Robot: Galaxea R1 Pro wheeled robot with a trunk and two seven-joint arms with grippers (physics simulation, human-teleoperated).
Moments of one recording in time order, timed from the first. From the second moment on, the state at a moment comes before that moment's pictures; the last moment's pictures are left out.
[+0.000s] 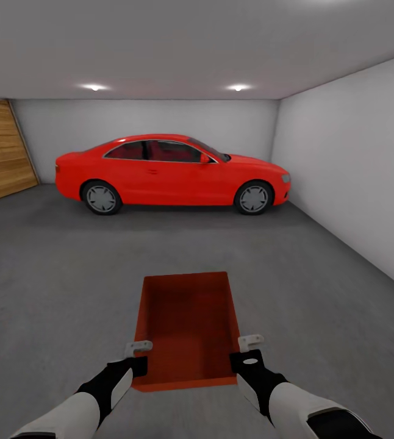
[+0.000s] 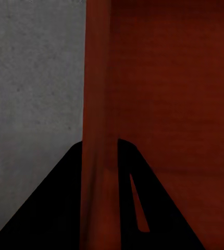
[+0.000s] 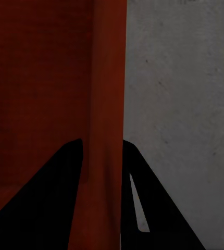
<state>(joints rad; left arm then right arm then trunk) -0.67 -0.06 0.01 -0.25 0.10 0.19 0.11 -0.75 0.17 0.12 -0.07 0.04 0.03 -0.28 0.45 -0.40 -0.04</state>
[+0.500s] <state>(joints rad) -0.67 -0.06 0.01 -0.25 0.09 0.19 0.11 -0.75 0.17 0.12 -0.07 0.04 0.03 -0.28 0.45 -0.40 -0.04</state>
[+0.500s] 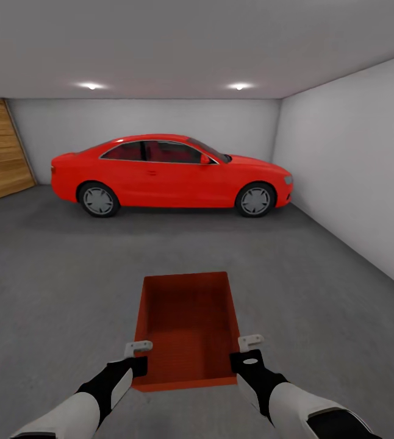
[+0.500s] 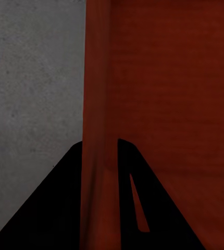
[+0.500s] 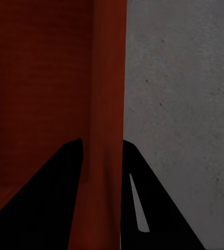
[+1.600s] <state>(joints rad) -0.67 -0.06 0.02 -0.24 0.09 0.19 0.11 -0.75 0.17 0.12 -0.07 0.04 0.03 -0.28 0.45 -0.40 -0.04</state>
